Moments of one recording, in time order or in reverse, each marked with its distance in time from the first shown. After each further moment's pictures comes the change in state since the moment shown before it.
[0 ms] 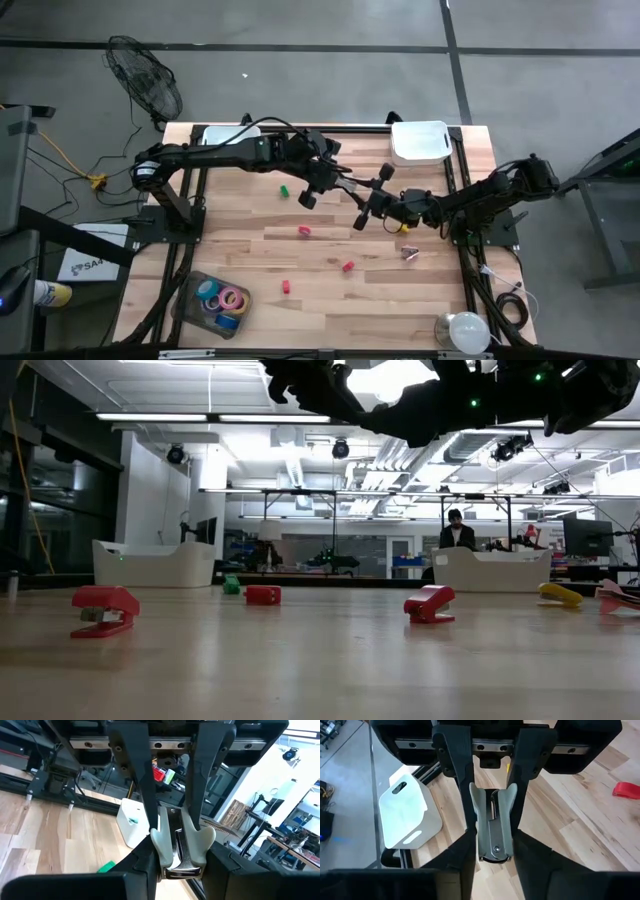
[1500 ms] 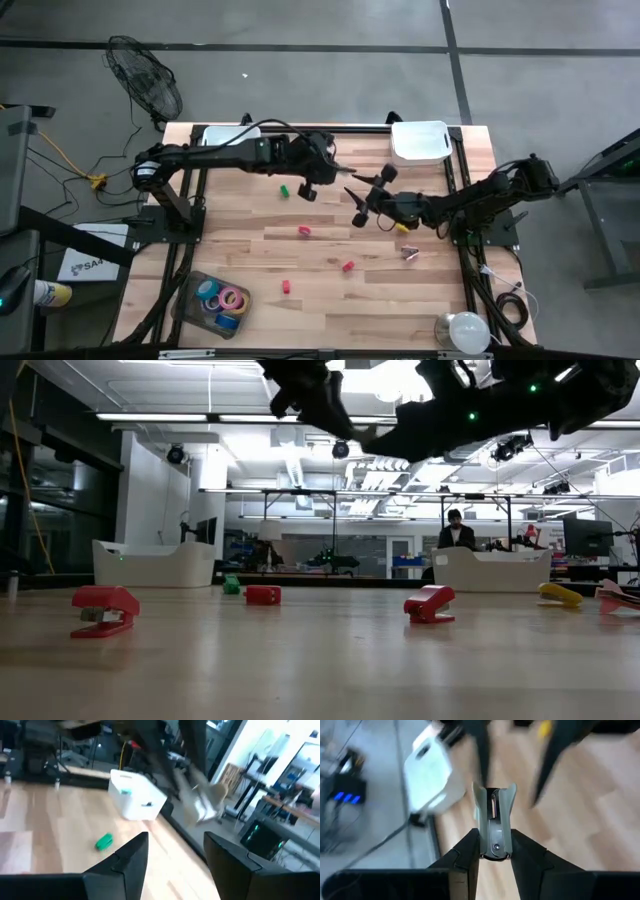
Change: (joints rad) left arm -0.002 0.000 0.000 -0.038 -0.248 0.006; right arm -0.001 0.000 0.001 -0.139 0.125 0.185
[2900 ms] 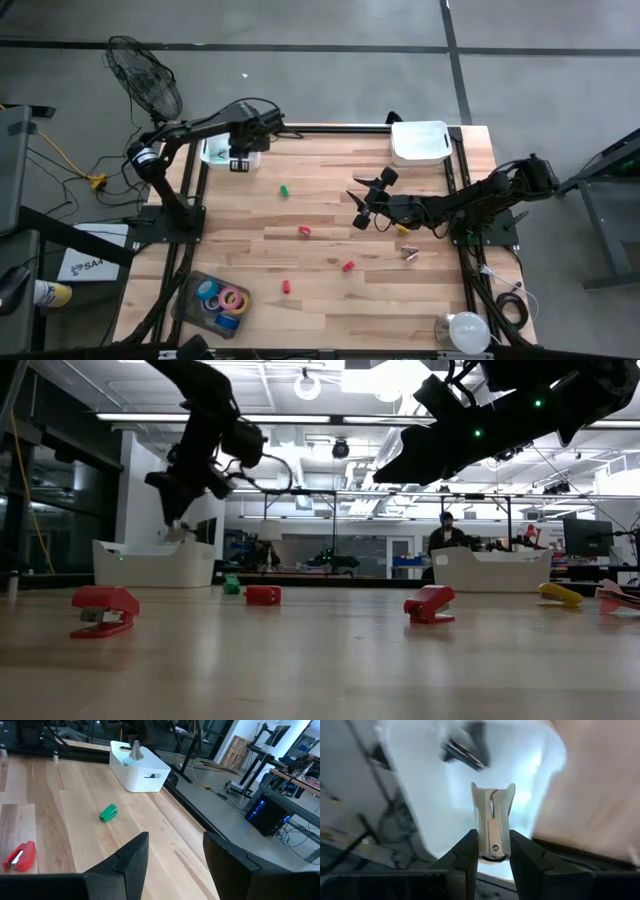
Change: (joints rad) left arm 0.492 0.000 -0.221 -0.762 -0.378 -0.220; right arm -0.002 0.000 -0.001 -0.205 0.019 0.183
